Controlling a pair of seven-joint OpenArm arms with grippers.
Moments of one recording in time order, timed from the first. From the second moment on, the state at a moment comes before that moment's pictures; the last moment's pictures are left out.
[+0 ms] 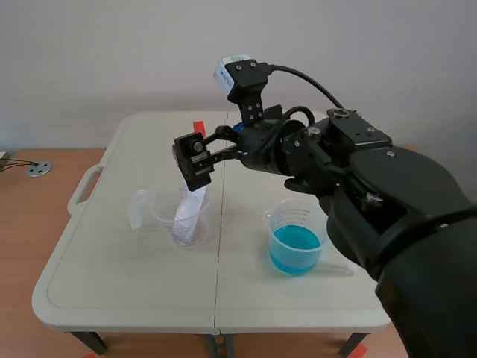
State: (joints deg) left arm 78.7 -32.6 -13.6 119.6 -15.6 -25.1 8.3; right arm 15.5 0.7 -19.3 71.6 10.7 24.9 -17.2
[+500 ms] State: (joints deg) left arm 78.7 -32.6 -13.6 119.6 -15.7 -25.1 8.3; right arm 22.0 -4.0 -21.9 60.9 8.6 24.9 -12.8
